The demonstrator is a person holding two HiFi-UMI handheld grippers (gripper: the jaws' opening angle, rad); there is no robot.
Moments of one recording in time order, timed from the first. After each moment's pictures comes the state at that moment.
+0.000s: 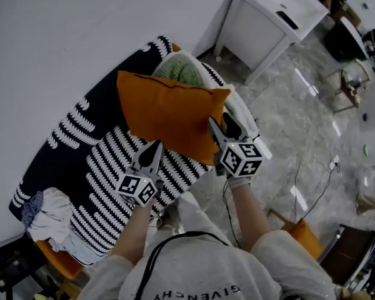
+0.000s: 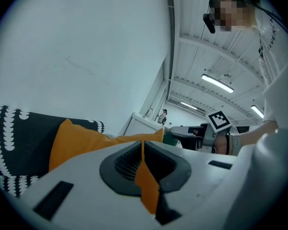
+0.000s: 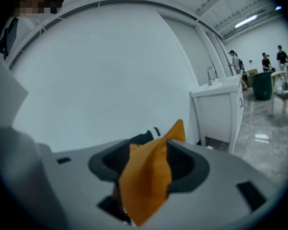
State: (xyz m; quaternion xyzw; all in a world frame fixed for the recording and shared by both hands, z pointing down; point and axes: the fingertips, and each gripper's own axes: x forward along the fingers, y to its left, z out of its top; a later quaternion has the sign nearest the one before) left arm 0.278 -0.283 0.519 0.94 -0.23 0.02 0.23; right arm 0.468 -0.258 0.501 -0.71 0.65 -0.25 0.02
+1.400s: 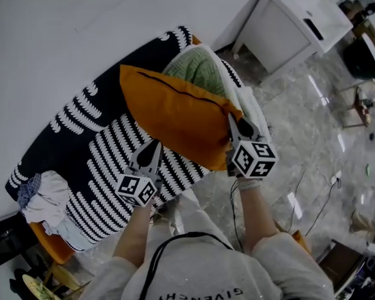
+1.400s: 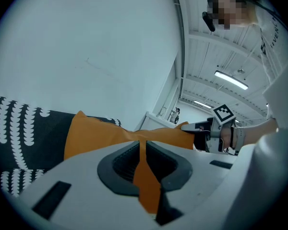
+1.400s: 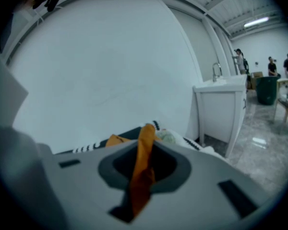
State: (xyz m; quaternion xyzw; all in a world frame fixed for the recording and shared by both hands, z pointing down) left arm 0.243 -0.301 0.550 0.92 -0.31 0.04 0.24; right arm 0.478 -0.283 0.514 -0.70 0.65 -0.28 -0.04
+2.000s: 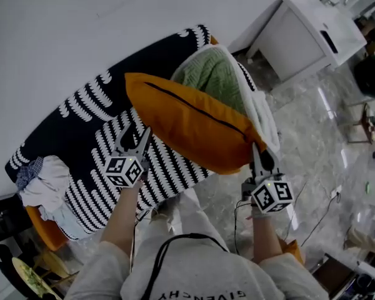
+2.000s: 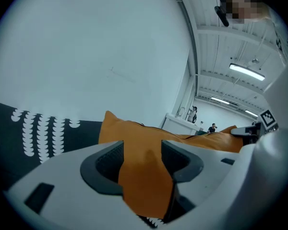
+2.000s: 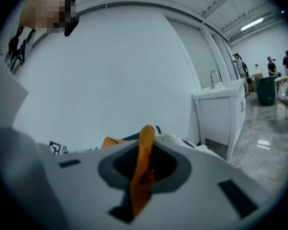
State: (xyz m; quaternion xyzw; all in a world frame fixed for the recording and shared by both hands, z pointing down) left arm 0.163 -0.364 0.572 0.88 -0.41 0.06 0.22; right arm 0.472 -0.199 0.492 -0.70 0.67 -0.24 0.01
